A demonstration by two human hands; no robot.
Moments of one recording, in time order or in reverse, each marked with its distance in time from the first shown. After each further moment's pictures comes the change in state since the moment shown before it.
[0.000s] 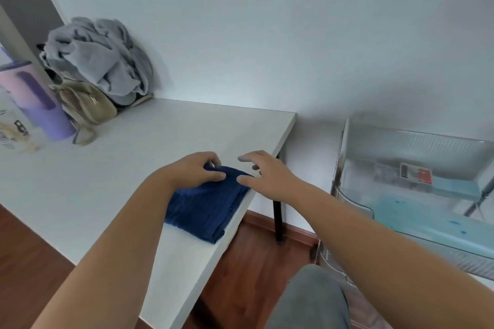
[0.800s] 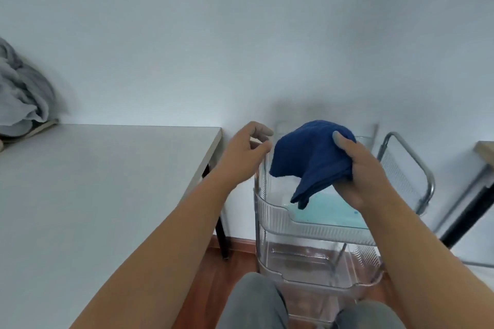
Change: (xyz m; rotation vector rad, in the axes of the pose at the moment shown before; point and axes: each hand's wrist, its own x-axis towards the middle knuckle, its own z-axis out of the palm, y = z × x) left_hand 0.042 0.228 0.105 -0.599 0.191 0.501; right_hand -0.183 0.048 -0.175 1.177 0.719 0.132
